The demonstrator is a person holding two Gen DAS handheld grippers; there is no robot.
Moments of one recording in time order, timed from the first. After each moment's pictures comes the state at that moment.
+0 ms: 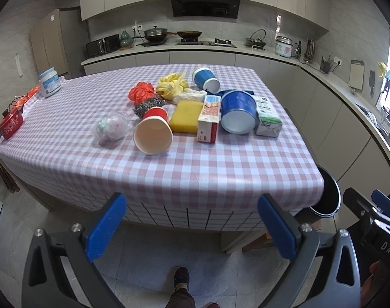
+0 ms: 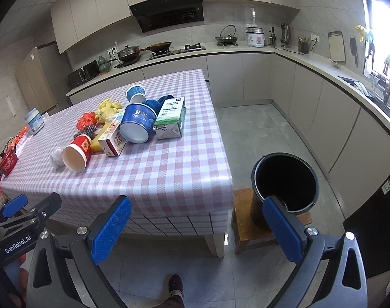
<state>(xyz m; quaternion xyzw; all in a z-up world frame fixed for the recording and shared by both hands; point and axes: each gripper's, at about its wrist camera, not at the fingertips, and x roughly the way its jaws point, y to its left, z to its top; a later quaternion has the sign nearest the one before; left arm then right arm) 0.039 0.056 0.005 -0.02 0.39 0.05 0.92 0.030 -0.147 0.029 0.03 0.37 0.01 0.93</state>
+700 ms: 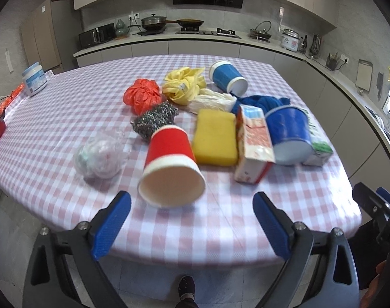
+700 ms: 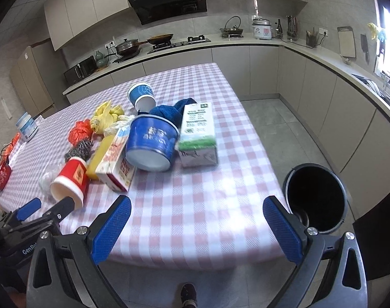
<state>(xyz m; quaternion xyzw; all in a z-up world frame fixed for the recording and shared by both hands) 0.150 0.111 -0.024 -0.03 0.42 0.03 0.91 0.151 -0.082 0.009 0.04 0.39 0.01 0.92</state>
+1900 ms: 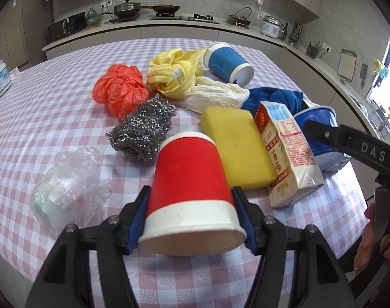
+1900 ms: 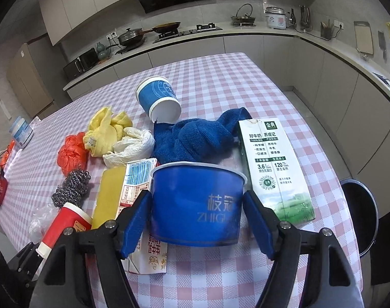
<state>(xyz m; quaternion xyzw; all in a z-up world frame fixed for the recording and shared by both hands) 0.211 0.147 -0.058 -0.03 0.45 -0.05 0.89 0.279 -0.013 -0.022 0.05 0.42 0.02 0.91</state>
